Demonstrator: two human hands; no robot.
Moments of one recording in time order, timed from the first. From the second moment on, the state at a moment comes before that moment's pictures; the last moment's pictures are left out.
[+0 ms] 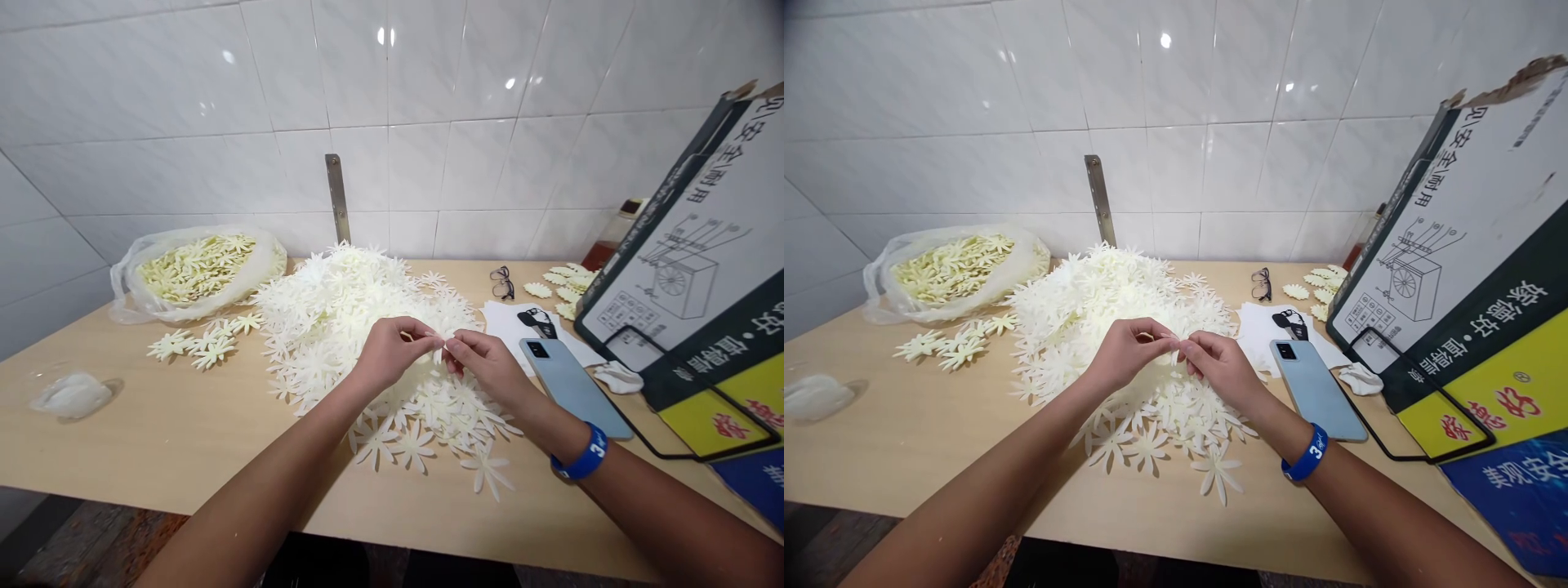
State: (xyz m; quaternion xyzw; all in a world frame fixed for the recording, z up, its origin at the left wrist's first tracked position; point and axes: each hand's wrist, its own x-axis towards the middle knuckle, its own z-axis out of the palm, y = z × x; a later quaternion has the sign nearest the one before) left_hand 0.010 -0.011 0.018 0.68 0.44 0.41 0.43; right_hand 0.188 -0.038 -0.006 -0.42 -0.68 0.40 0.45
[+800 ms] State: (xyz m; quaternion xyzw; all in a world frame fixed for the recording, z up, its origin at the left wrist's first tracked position) left_hand -0.011 0.011 0.021 0.52 0.41 0.50 0.56; right_hand 0.194 -0.026 -0.018 -0.40 -0.57 0.44 0.56
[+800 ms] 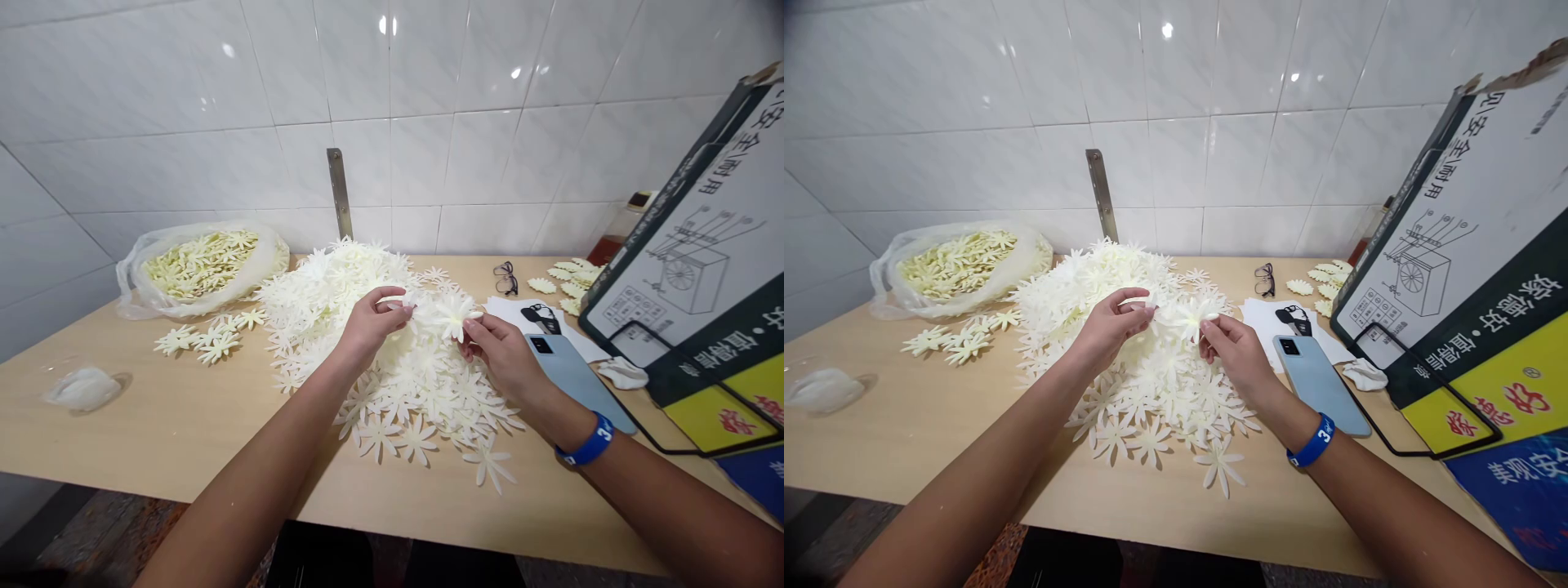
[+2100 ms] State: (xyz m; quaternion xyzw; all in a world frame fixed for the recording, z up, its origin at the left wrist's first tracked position) left_hand -0.010 0.007 0.009 0.73 0.47 0.49 0.09; right_hand 0.187 -0.034 -0.010 -0.44 -0.60 0.44 0.50
